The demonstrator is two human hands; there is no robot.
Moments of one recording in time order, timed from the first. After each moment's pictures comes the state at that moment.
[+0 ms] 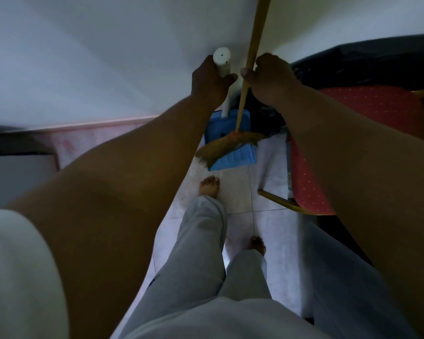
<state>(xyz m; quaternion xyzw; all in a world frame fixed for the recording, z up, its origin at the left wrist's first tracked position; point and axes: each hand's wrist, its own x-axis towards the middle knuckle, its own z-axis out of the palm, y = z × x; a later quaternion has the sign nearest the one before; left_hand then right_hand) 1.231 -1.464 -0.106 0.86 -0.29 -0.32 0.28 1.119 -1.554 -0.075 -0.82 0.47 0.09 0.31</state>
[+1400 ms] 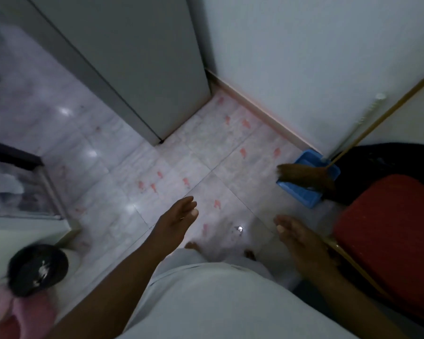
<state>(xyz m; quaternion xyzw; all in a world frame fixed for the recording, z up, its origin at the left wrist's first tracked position) 0.775 -0.902 0.153 0.81 0.15 -0.23 0.52 0.732 -1.203 0.097 -0.78 0.14 0.19 0.58</state>
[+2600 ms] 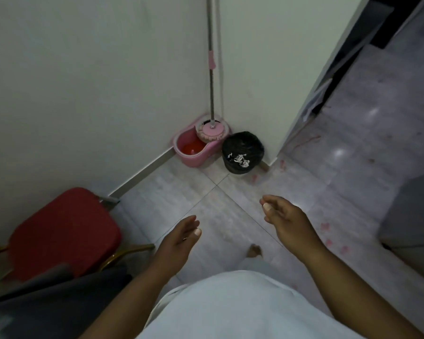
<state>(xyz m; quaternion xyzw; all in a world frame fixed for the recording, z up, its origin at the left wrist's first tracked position) 0.265 -0.498 0.122 0.44 0.61 0.29 0.60 0.542 -0.473 0.170 -0.67 -0.49 0.47 0.30</state>
